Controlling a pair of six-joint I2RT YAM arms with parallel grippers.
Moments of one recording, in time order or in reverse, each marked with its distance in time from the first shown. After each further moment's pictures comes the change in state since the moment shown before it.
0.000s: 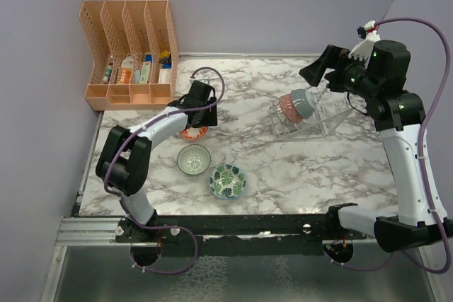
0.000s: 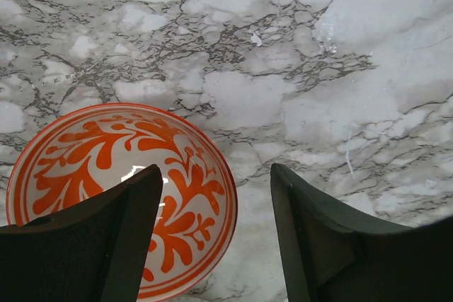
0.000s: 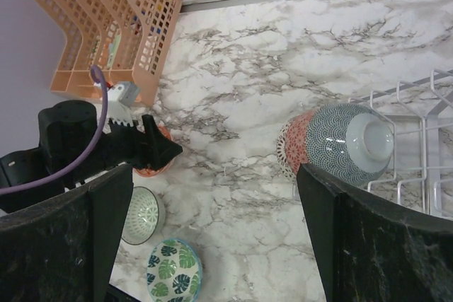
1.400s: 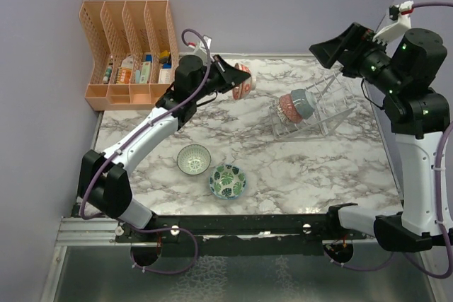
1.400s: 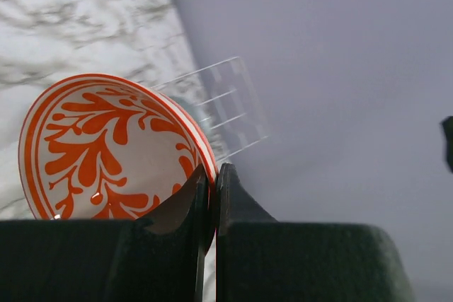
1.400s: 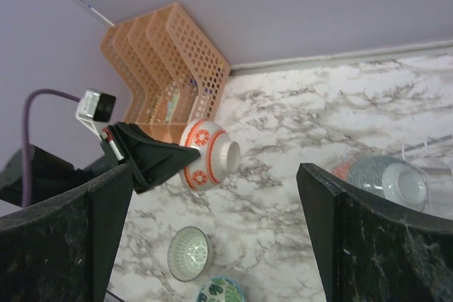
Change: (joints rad) left arm -0.059 -0.197 0.138 0.388 0.408 -0.458; right arm 0.000 0.003 0.193 -0.010 0.005 0.110
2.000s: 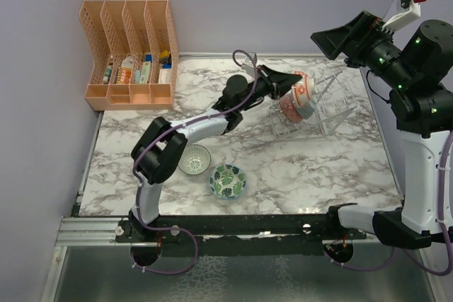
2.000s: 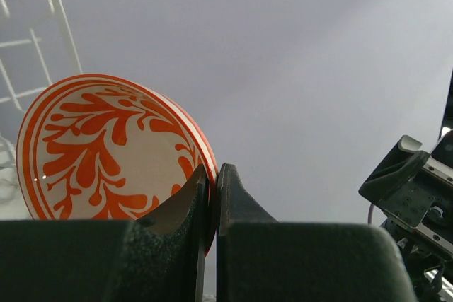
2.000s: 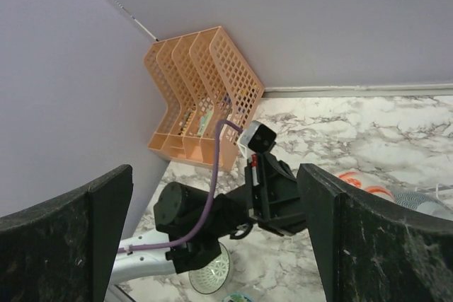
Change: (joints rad) left arm -0.202 0.435 0.093 0.782 0.006 -0.762; right arm 0.000 0.051 0.159 0.042 -0.084 0.050
